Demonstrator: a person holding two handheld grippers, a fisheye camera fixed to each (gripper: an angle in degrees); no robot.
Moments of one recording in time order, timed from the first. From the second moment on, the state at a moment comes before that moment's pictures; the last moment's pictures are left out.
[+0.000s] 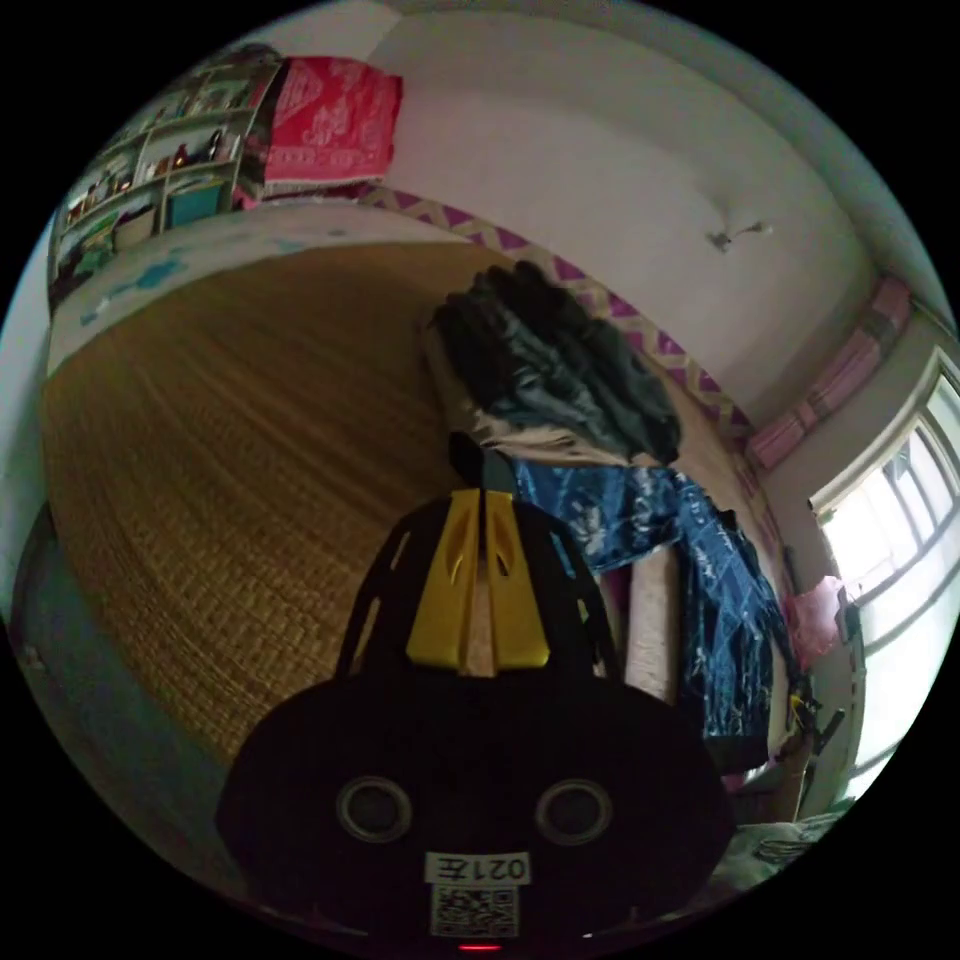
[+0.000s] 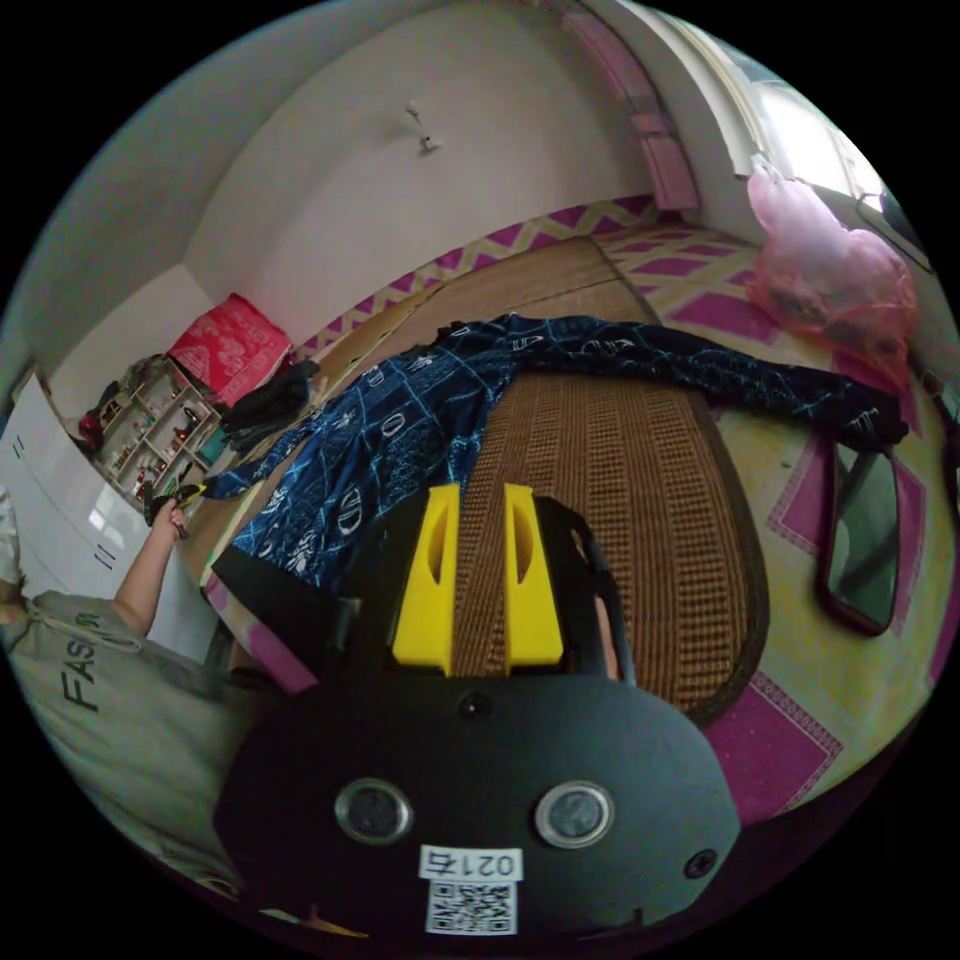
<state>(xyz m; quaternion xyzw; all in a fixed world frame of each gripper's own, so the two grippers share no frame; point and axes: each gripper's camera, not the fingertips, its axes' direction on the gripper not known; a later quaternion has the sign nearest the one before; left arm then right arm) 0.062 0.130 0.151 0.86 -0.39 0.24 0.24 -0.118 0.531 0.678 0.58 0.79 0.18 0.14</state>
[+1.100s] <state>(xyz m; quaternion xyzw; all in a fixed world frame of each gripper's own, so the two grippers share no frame) 0.422 -0.741 0.340 0.43 -0.78 0.33 0.30 -0.080 0.666 0.841 0.67 0.72 0.02 0.15</state>
